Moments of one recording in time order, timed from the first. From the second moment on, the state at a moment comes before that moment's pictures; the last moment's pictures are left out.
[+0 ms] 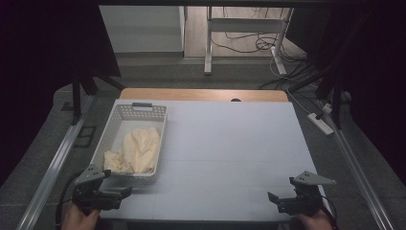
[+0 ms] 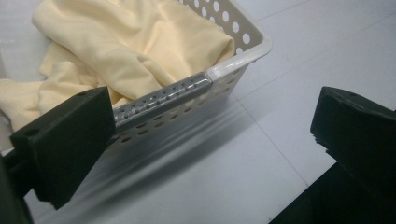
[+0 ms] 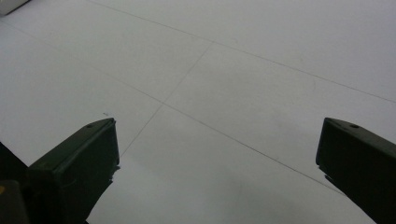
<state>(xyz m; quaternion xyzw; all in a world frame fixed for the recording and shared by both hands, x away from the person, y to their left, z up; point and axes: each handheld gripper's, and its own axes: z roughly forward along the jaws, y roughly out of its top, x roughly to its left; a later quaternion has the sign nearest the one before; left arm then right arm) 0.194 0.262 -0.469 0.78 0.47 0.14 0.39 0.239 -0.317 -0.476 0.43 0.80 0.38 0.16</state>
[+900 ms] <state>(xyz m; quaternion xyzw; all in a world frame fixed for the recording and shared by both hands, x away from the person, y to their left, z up) 0.235 0.271 -0.468 0.78 0.47 0.12 0.40 0.240 -0.318 -0.476 0.44 0.80 0.38 0.16</state>
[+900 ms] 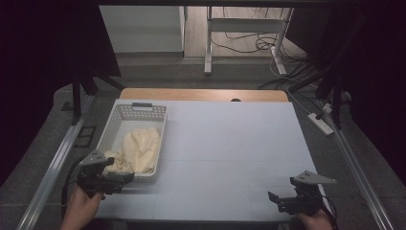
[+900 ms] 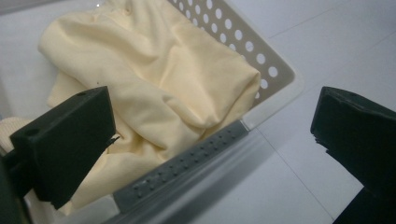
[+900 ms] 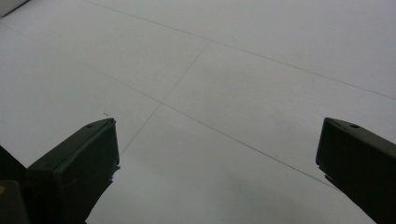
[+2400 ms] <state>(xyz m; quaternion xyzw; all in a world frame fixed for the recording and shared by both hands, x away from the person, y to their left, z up) 0.330 0.271 -0.461 0.81 0.49 0.07 0.31 0.241 -0.315 -0.477 0.44 0.81 0.36 0.16</state>
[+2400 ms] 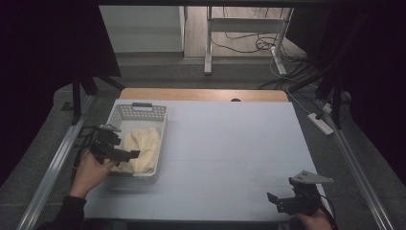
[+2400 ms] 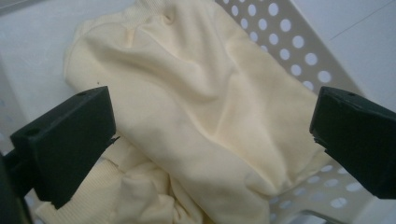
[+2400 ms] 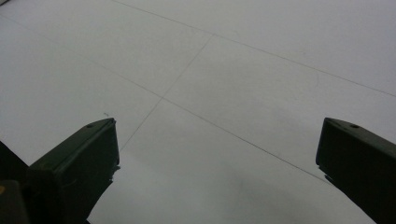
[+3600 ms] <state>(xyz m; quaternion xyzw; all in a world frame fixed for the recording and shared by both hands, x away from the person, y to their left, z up) 0.389 0.242 -0.509 0.87 0.46 0.03 0.15 0.241 -0.315 -0.477 0.43 0.81 0.37 0.16</state>
